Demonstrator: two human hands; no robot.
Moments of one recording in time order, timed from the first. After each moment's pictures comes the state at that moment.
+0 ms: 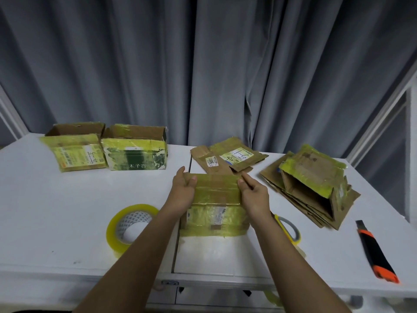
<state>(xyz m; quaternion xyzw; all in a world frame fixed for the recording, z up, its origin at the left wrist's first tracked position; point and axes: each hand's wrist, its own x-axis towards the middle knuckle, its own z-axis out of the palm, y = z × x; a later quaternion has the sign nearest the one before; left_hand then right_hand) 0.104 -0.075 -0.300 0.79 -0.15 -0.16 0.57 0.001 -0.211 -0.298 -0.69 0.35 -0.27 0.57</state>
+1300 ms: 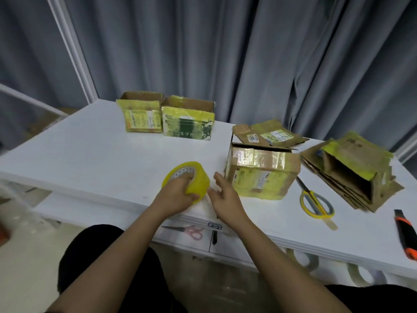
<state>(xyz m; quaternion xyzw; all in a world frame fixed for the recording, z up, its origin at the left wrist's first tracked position) 0.055 0.096 -0.315 0.91 -0.24 -0.12 0.32 -0.016 -0.043 -0.341 -0.85 0.12 -0.10 0.49</state>
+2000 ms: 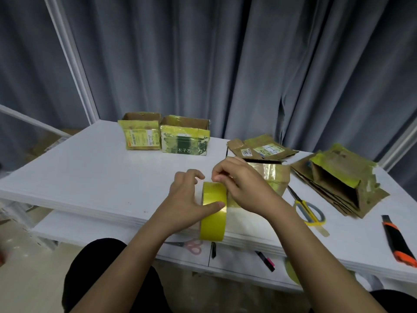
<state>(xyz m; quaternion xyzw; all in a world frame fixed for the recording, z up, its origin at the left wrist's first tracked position) -0.001 0.102 -0.250 0.86 -0.28 -0.08 0.42 -0.048 -0.064 -0.215 -0.93 -0.13 -0.19 0.28</state>
